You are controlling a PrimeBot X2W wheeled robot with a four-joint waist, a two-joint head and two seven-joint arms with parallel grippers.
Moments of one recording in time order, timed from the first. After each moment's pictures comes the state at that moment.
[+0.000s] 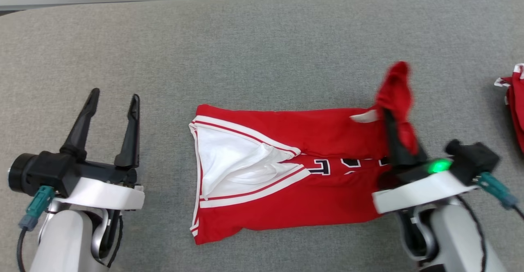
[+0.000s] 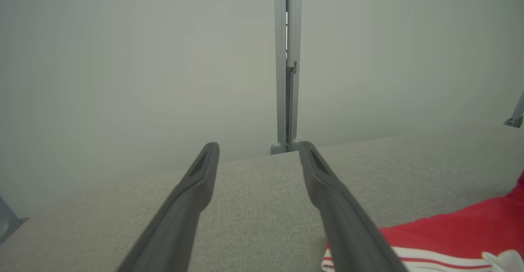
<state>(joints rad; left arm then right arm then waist) -0.25 0.18 -0.04 0.12 -0.19 -0.12 -0.26 -0.29 -0.05 0.17 0.20 0.36 0.13 -0.26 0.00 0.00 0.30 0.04</state>
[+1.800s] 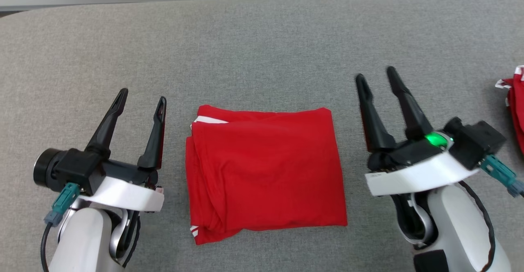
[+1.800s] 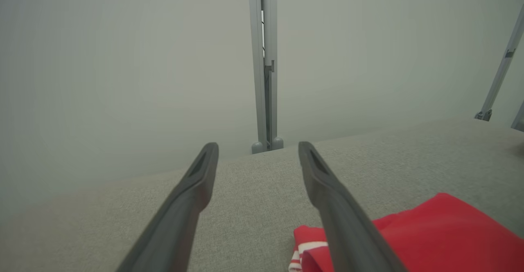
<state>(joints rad) -0.28 0.16 -0.11 0.14 -0.18 -0.13 -0.26 -0.40 -0.05 0.30 0.11 0.47 0.13 -0.26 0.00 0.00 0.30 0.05</state>
